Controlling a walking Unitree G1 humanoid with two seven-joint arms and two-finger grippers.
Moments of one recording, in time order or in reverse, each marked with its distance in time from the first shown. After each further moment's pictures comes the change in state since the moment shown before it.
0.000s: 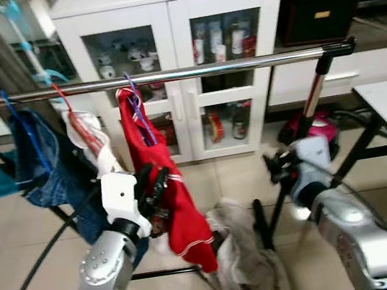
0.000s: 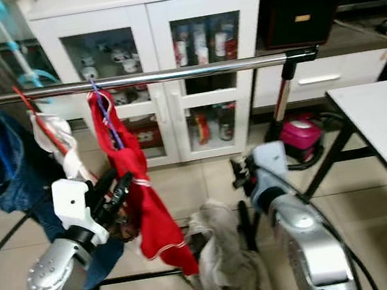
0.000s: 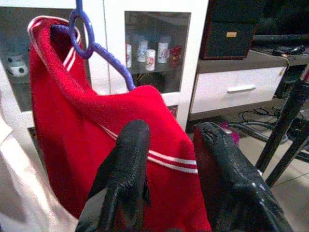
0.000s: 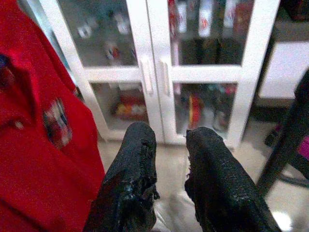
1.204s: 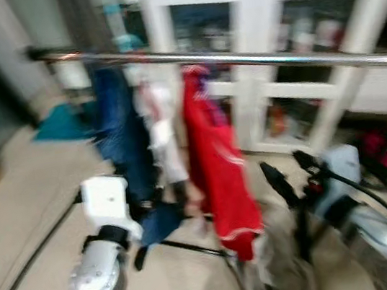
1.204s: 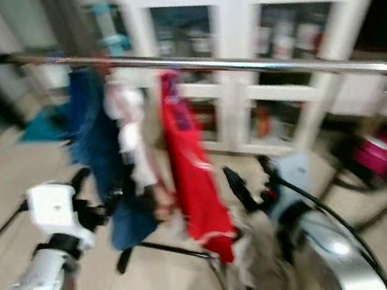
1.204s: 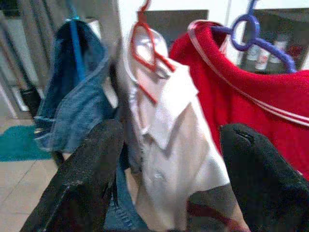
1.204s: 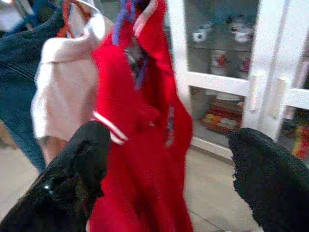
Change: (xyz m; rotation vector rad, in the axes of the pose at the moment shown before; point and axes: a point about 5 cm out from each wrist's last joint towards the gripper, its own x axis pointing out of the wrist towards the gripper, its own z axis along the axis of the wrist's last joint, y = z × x) left arm -0.020 -0.002 0.021 0.087 -0.013 0.145; right arm -0.046 -0.007 0.000 0.023 -0.092 0.144
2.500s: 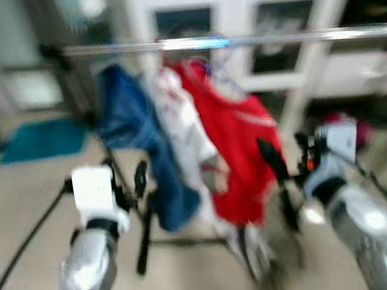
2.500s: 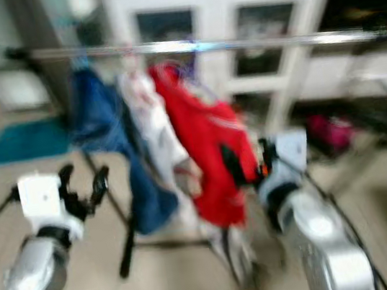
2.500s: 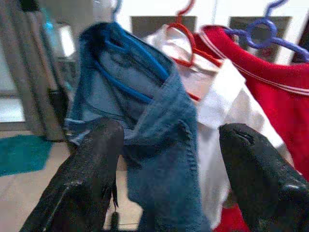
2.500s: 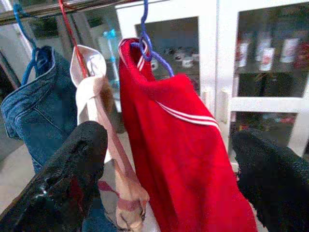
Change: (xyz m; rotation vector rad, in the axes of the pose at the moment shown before) left arm 0.010 0.014 0.004 -0.013 0.010 0.091; right arm 0.027 0.008 0.033 0.028 -0.093 -0.078
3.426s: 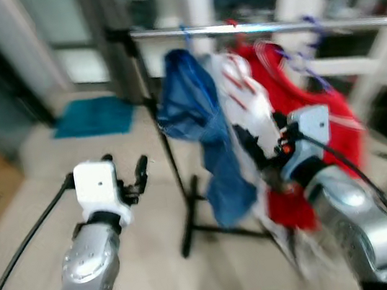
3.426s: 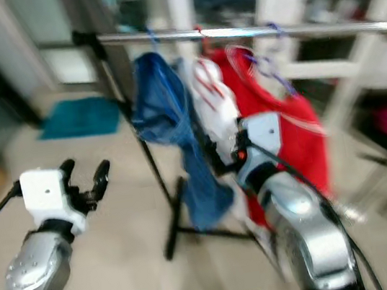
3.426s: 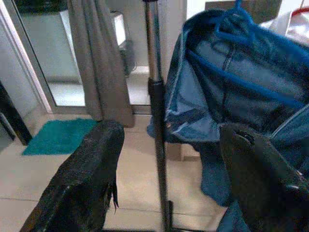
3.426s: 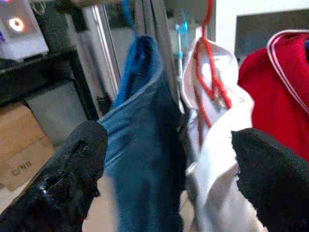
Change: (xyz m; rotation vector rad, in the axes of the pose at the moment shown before) left arm 0.009 -0.009 0.002 0.000 -0.014 -0.036; right arm 0.025 0.009 0.006 -0.079 -0.019 0.053
